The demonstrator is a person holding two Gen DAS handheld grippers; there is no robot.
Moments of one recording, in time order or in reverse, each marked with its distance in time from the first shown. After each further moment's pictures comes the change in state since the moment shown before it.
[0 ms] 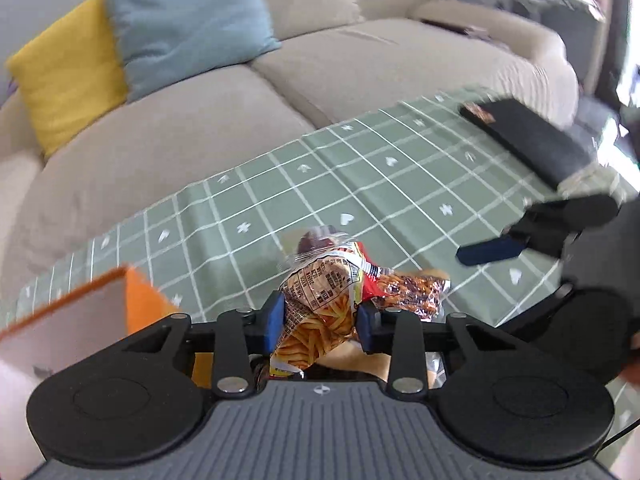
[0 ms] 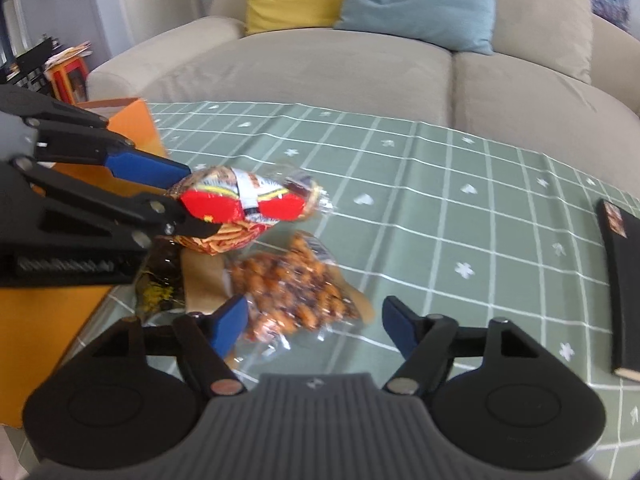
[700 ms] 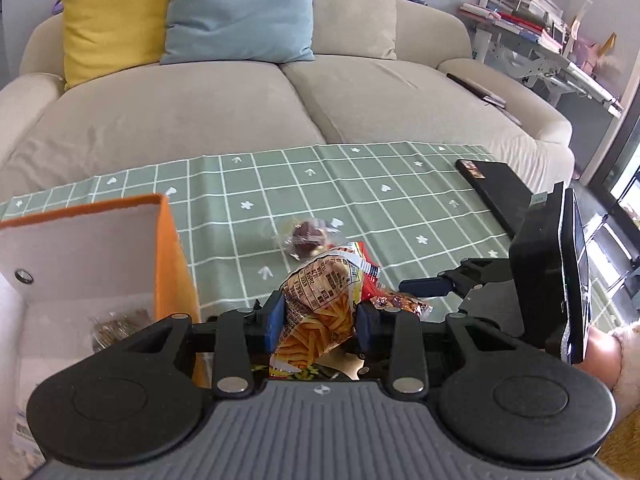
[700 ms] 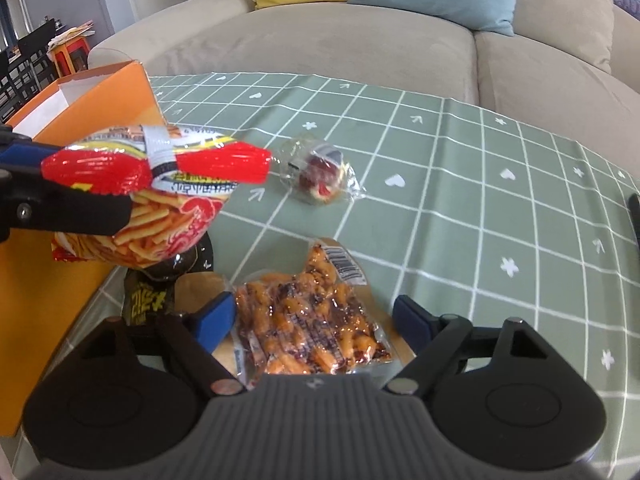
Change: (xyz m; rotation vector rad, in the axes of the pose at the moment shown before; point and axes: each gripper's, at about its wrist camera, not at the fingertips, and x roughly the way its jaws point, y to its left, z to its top) left arm -0.036 0.016 -0.024 -0.241 -0.060 -0.105; right arm 0.032 0.012 0.002 -0.006 0.070 0.013
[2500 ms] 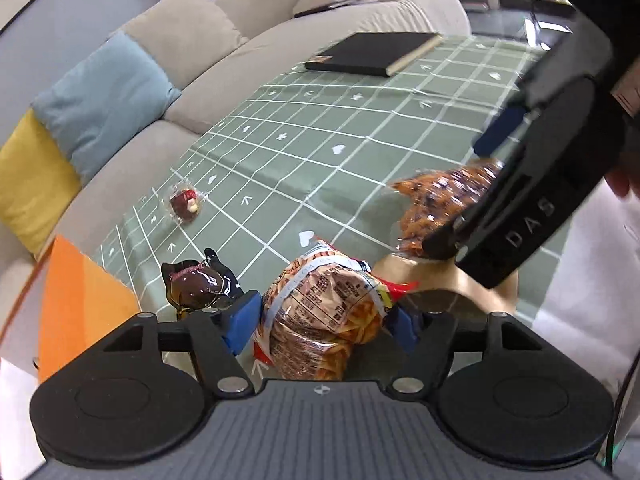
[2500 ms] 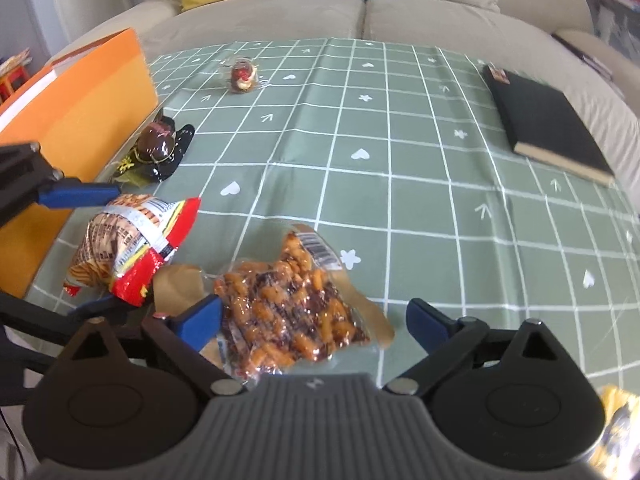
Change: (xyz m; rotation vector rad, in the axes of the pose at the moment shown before) left arm 0.001 -0.119 -0.140 0.665 0.000 0.115; right arm -0.112 -0.006 -0.148 0.201 0.009 -0.159
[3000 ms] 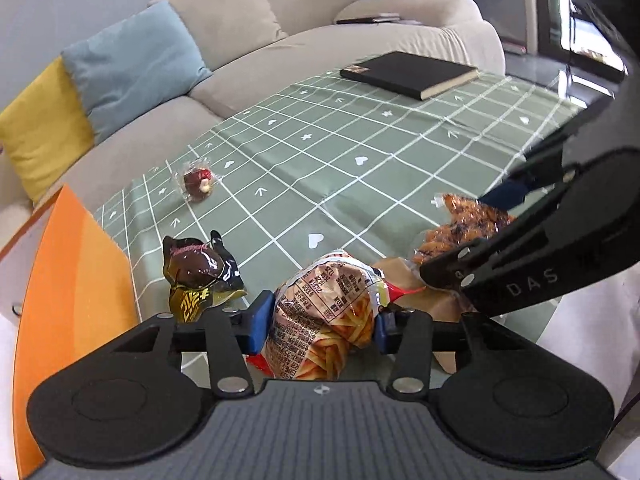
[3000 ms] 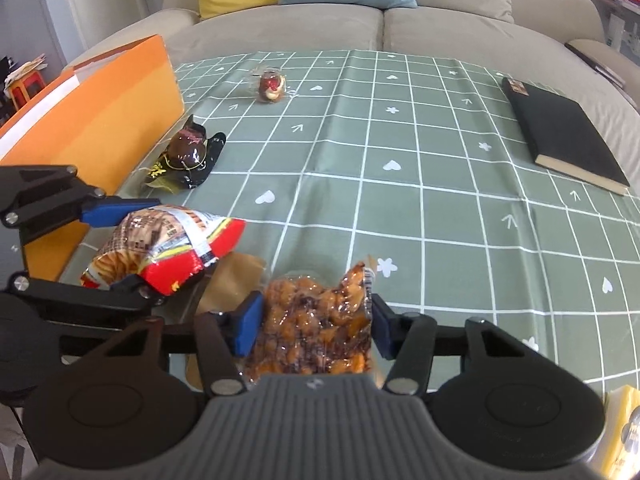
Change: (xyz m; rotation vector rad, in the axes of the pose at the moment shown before) left arm -0.006 0.012 -0.003 -0.201 -0.021 -0.019; right arm -0.005 0.017 -0.001 -0.026 -0.034 0.042
